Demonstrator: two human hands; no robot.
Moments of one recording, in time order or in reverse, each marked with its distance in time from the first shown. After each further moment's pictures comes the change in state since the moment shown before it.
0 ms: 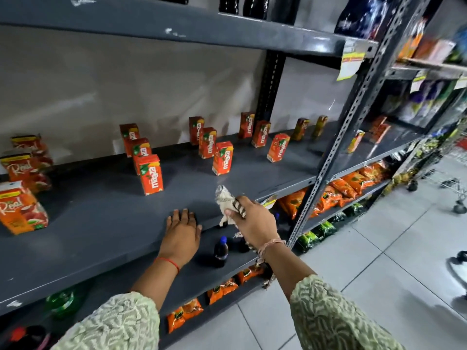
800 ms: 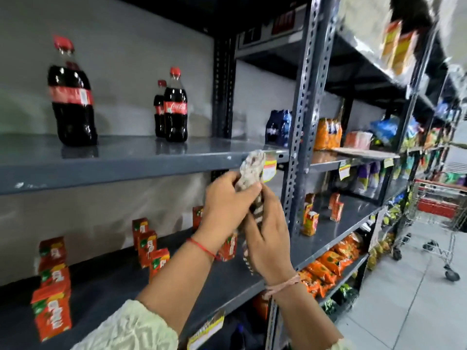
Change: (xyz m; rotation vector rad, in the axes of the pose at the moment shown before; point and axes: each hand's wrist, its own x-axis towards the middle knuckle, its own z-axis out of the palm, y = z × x) left_hand 0.104 0.274 -0.232 -1.048 0.453 0.287; right_hand 0.070 0.050 -0.199 0.486 0.728 -0.354
